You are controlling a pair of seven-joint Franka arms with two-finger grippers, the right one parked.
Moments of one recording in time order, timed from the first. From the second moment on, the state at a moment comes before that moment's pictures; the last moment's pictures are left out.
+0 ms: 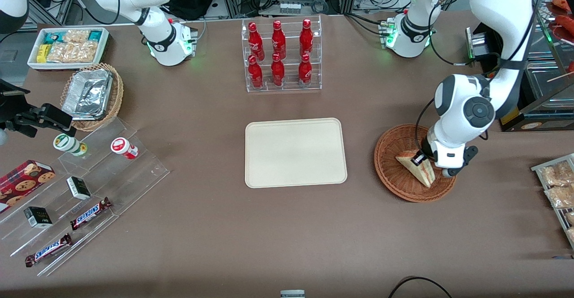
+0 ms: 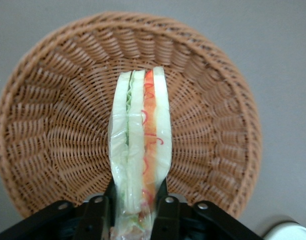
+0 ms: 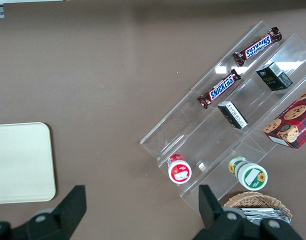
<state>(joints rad) 0.03 0.25 -0.19 -2.10 0.04 2.33 -0.89</state>
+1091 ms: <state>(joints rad) -0.17 0.43 -0.63 -1.71 0.20 2.03 -0.99</state>
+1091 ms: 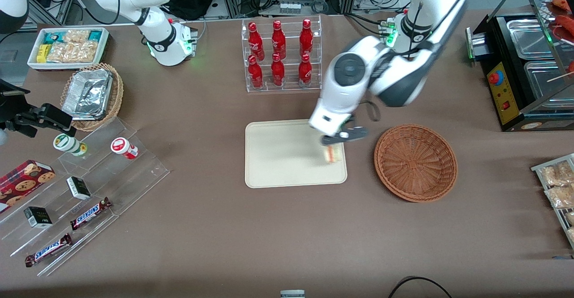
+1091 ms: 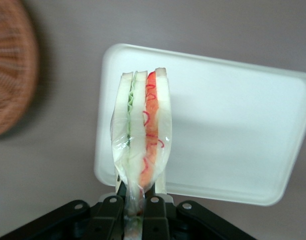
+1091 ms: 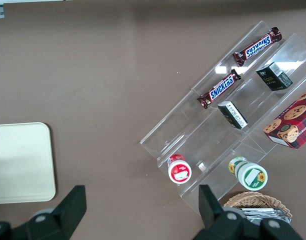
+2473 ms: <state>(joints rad) -0.32 0.76 -0.61 -1.57 0.44 2.17 -1.10</state>
